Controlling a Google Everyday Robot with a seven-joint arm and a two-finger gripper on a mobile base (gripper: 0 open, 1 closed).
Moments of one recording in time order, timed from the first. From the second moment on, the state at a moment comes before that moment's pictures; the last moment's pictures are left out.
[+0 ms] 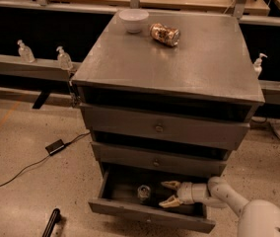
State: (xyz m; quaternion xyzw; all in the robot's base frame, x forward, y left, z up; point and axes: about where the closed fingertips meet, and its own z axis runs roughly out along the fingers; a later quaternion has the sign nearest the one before) arm 0.576 -0.134 0.220 -0.55 0.66 0.31 0.42
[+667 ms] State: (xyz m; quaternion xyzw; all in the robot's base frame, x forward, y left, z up) arm 0.590 -0.101 0.218 -0.54 0.64 0.32 0.45
